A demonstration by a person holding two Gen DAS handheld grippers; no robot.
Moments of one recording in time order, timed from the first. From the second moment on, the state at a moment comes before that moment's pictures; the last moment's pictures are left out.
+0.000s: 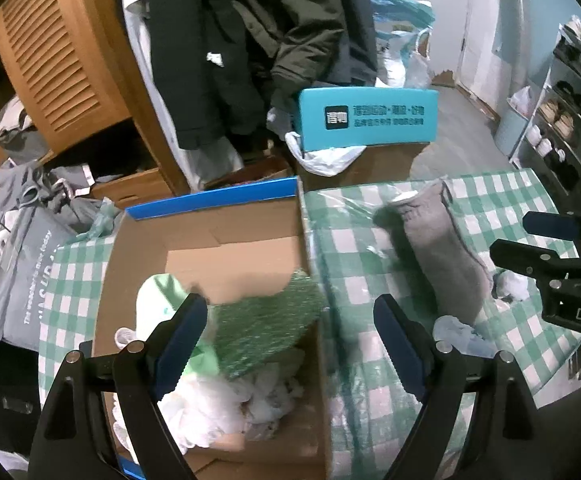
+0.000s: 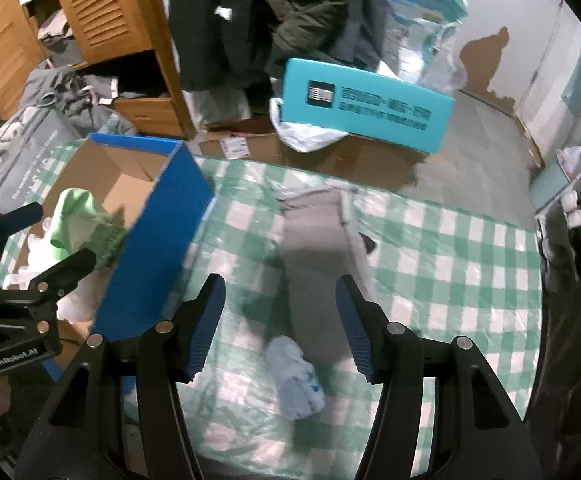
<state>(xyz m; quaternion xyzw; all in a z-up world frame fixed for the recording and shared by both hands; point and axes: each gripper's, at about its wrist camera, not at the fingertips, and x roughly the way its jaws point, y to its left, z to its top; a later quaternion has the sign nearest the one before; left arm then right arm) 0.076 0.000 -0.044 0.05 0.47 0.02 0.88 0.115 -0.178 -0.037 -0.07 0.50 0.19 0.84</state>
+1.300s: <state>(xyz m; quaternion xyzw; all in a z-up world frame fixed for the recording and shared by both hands) 0.098 -0.098 -0.118 0.07 0.57 -0.04 0.82 0.120 -0.302 -0.097 -0.02 0.56 0.09 0.82</state>
